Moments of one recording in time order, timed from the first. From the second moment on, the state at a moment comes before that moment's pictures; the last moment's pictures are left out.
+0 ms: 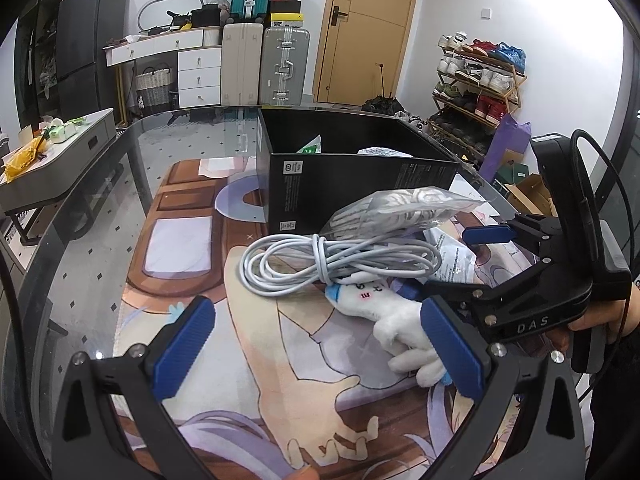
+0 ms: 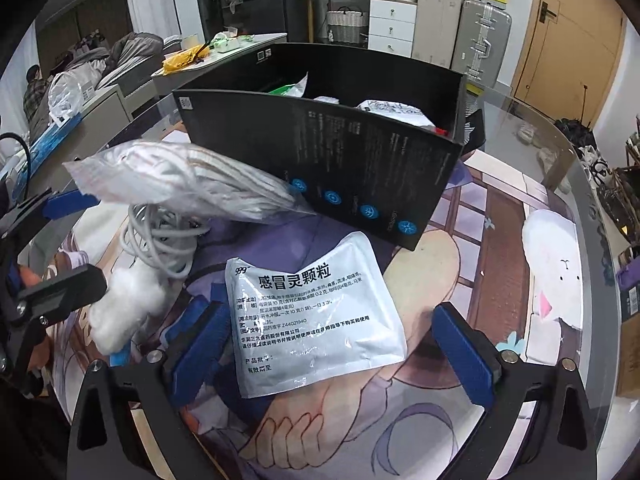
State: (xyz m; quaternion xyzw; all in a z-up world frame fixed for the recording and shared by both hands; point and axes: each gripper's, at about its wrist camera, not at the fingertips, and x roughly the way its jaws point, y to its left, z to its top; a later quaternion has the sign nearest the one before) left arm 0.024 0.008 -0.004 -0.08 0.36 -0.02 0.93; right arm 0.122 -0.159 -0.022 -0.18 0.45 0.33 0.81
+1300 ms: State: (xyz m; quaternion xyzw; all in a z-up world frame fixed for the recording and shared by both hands) left arm 0.034 -0.024 -0.020 -0.09 0.41 -0.07 0.91; right arm 0.087 -0.194 -0.018 -0.16 0.45 0.32 0.82
